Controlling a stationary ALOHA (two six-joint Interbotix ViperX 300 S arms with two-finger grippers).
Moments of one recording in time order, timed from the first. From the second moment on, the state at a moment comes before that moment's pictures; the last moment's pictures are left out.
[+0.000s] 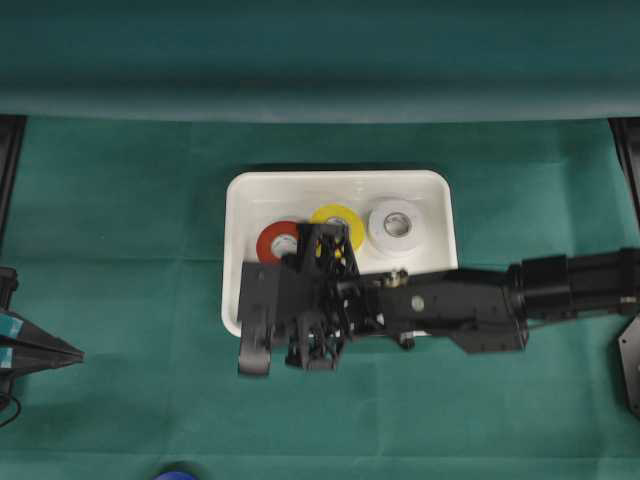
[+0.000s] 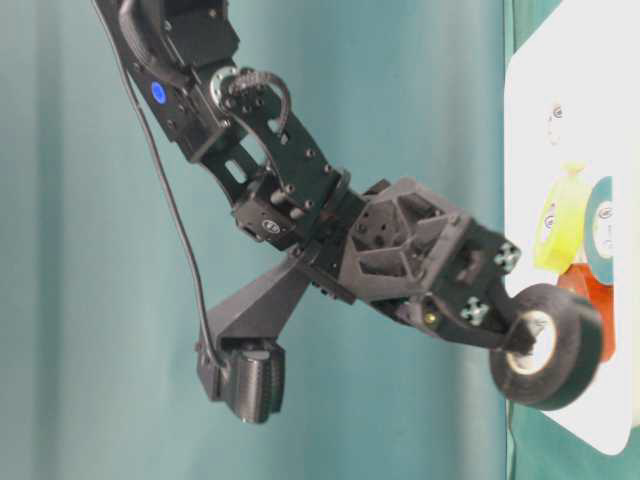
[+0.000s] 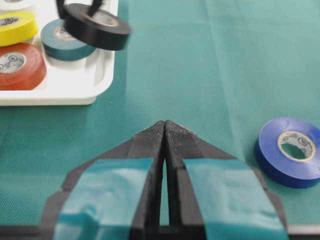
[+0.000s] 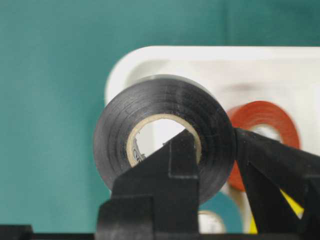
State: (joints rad) left arm -0.04 -1.37 1.49 -0.02 0.10 -0.01; right arm -0.07 0.27 0.22 -0.62 0.45 0.59
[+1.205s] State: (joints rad) left arm -0.04 -1.37 1.49 -0.02 0.10 -0.01; right arm -0.13 0.29 0.25 -0.63 0.35 0.58
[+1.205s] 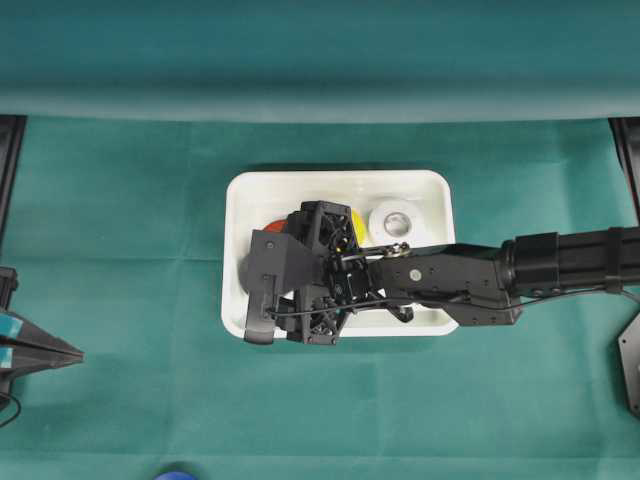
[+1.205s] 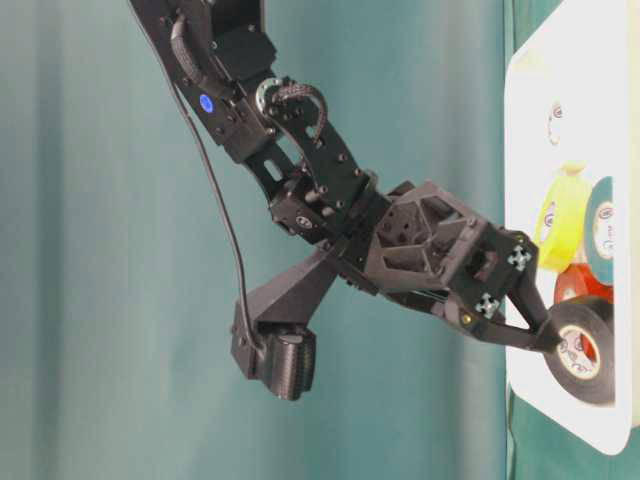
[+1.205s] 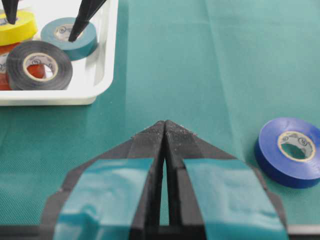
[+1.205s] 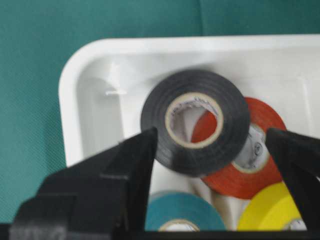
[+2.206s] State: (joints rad) left arm -0.04 -1.37 1.49 -0.02 0.10 -0.01; right arm -0.11 -0.21 0.84 -0.63 0.23 0.61
